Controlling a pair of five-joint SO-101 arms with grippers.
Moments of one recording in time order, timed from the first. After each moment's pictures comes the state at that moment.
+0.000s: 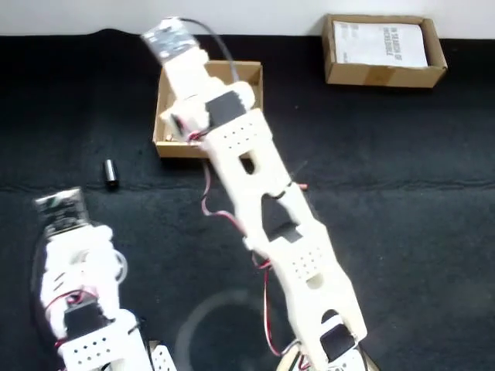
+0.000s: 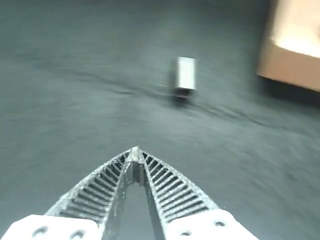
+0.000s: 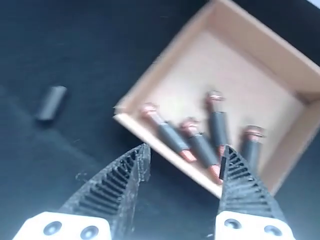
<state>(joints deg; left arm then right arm) -32.1 -101.8 96.0 48.5 0.8 -40.1 43.6 -69.2 83.6 4.7</state>
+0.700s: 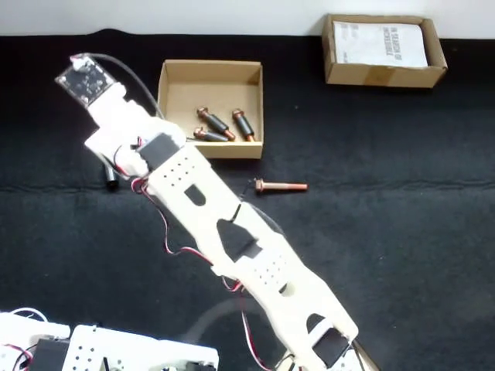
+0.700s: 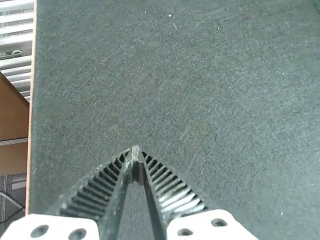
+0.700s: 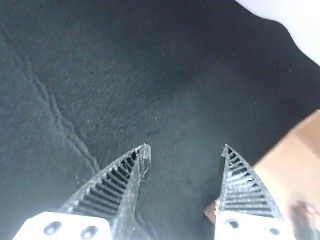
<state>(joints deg) -88.0 -101.8 96.1 49.9 0.8 -52.1 54.5 -67.9 54.7 4.7</state>
